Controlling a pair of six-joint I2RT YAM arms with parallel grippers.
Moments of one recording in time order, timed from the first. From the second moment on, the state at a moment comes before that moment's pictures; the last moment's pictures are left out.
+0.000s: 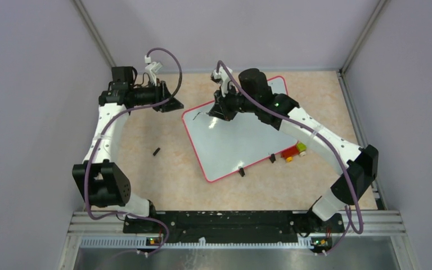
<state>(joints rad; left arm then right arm) 0.05 1.50 1.47 -0.72 1.03 0.14 0.77 1.59 1.59 -0.44 -0.34 -0.01</state>
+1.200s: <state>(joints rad) -0.04 1.56 1.45 -0.73 1.06 0.16 0.77 1.62 1.57 -0.43 -0.27 -0.02</state>
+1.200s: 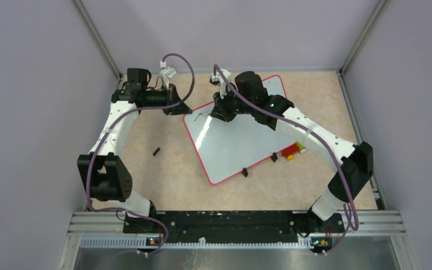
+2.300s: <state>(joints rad) -0.05 1.56 1.45 -0.73 1.03 0.19 0.80 1.66 1.57 -0.40 -0.30 -0.03</state>
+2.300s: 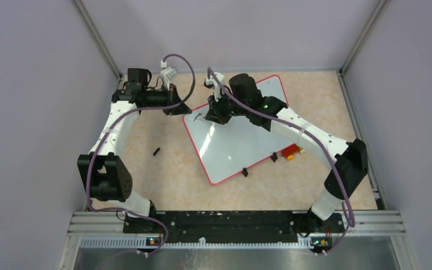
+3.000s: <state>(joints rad) -0.05 1.56 1.45 -0.73 1.02 0.21 0.82 1.65 1.50 -0.40 -0.36 -0.05</state>
